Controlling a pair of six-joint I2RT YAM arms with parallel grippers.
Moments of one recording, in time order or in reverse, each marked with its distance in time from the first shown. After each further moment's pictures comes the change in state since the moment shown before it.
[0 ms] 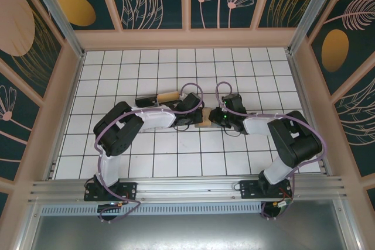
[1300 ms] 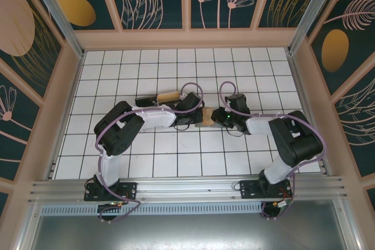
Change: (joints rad) left arm 0.004 0.008 0.009 0.000 0.007 0.000; right arm -0.058 0.002 -0.031 0.047 -0.066 -0.003
